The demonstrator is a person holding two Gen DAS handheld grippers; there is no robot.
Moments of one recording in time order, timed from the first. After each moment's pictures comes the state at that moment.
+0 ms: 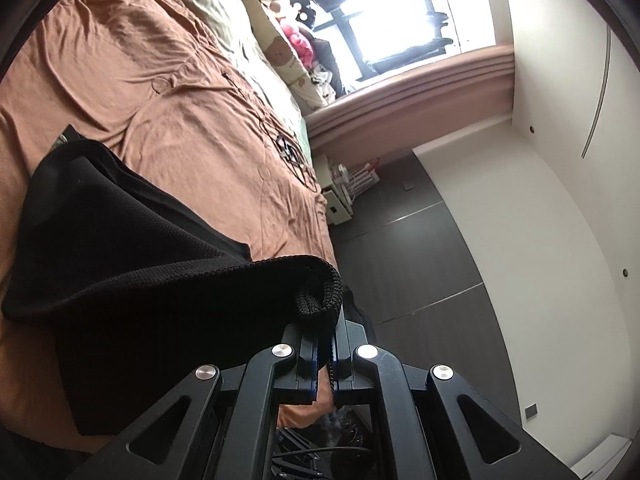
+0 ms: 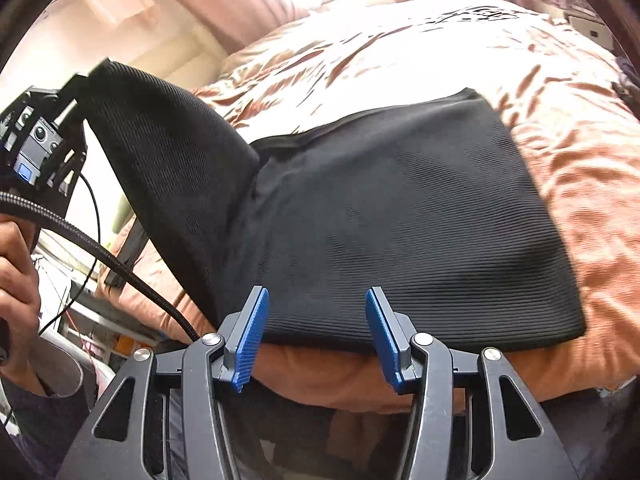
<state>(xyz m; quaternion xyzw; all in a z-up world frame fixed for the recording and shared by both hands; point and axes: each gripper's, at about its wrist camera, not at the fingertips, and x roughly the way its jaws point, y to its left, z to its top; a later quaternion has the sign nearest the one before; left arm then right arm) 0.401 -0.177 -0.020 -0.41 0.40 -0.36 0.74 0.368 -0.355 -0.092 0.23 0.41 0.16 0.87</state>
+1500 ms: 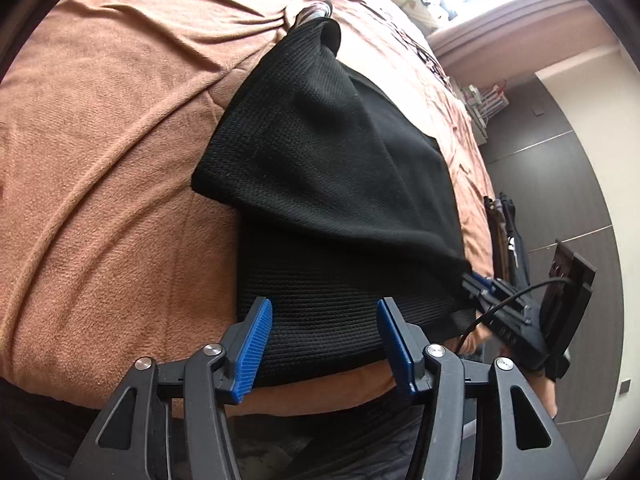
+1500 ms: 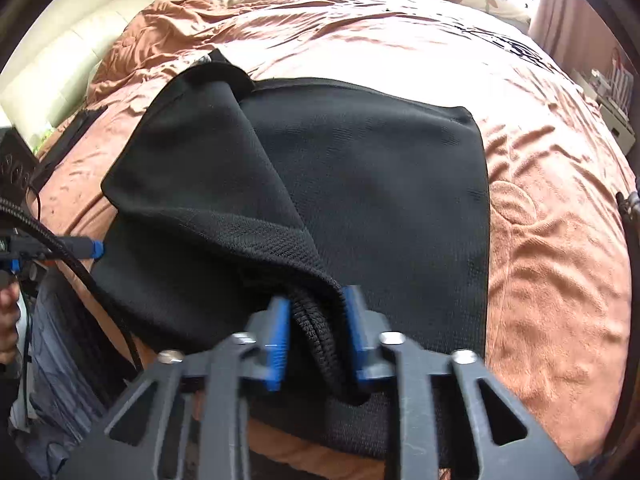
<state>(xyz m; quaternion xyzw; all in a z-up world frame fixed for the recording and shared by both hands) 0.357 -0.141 -0.164 -0.25 0.58 -0.22 0.75 0.450 -0.347 -0.095 0.01 0.49 0.14 0.86</state>
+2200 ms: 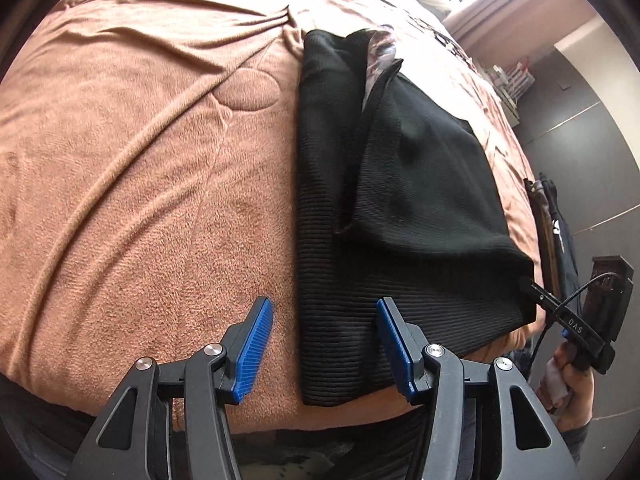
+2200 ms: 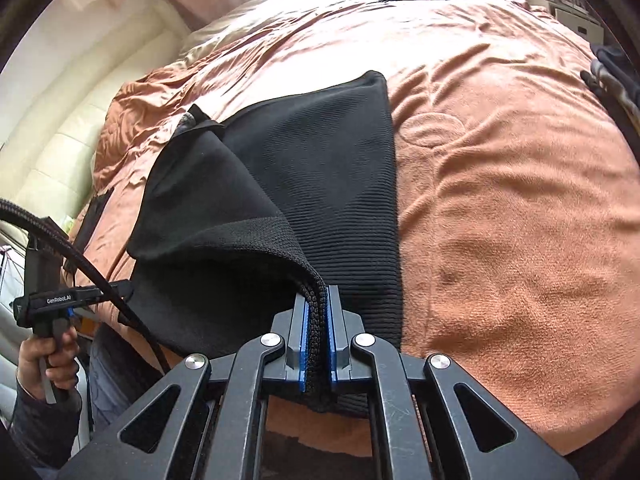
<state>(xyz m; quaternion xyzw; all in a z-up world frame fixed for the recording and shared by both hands) 0.359 -0.161 -0.178 -0.16 0.59 -0.17 0.77 0.412 -0.456 -0.122 0.18 0.47 0.13 0.85</state>
